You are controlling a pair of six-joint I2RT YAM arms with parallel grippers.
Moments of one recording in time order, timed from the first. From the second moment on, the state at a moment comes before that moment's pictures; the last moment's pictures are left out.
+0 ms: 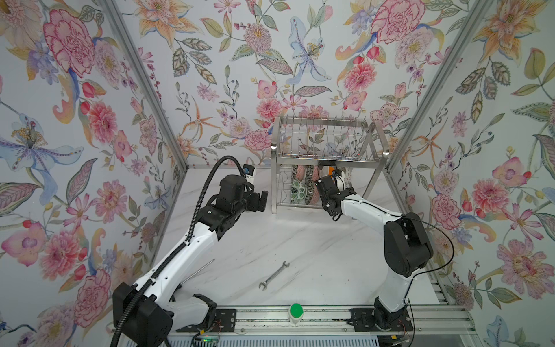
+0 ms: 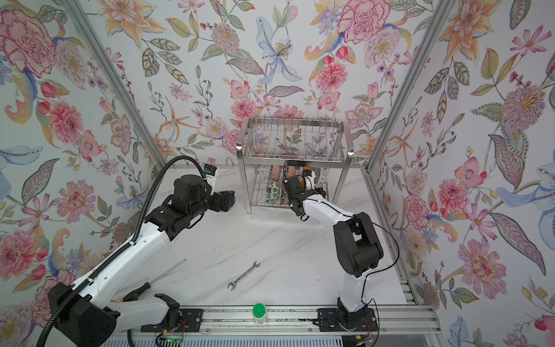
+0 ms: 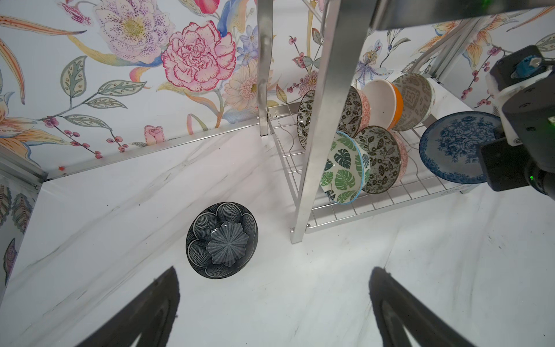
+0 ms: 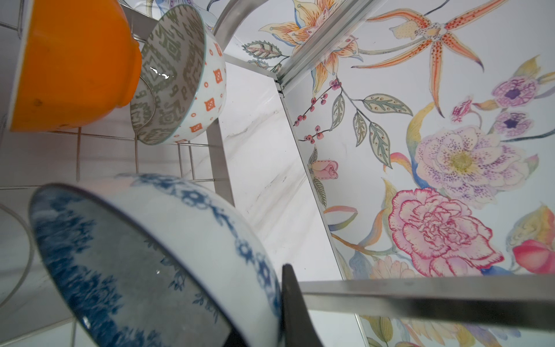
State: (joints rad) left arm -0.48 1.25 1.15 -0.41 -0.11 -0.06; right arm 0.49 1.87 1.37 -0.51 1.05 0.18
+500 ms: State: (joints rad) left arm -0.46 1.25 1.15 -0.45 -0.11 -0.05; right arm 0.49 1.97 1.45 -0.48 1.05 0.18
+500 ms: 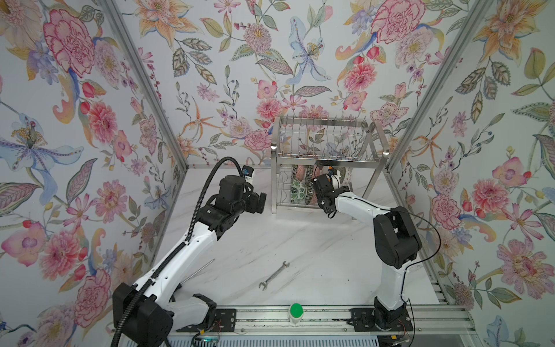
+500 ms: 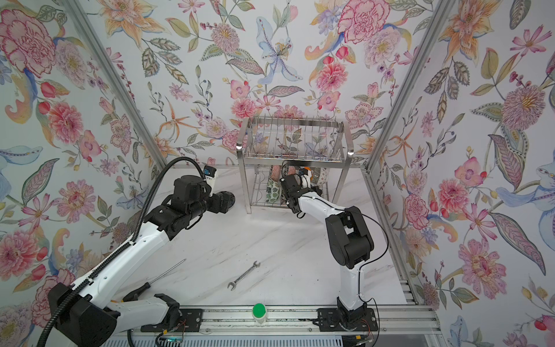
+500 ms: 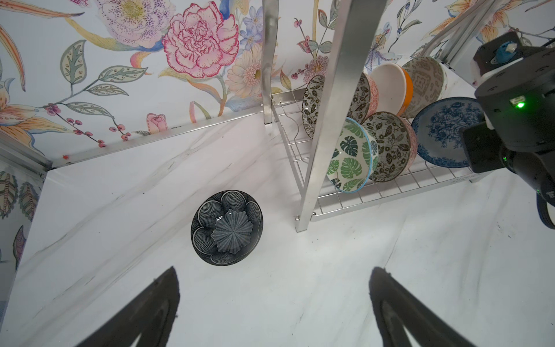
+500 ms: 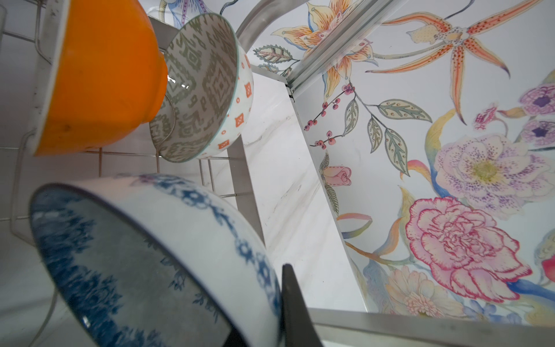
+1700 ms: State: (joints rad) left arm -0.46 1.26 1.16 -0.48 -0.11 -0.05; right arm 0.48 2.09 1.55 -0.45 1.07 0.20
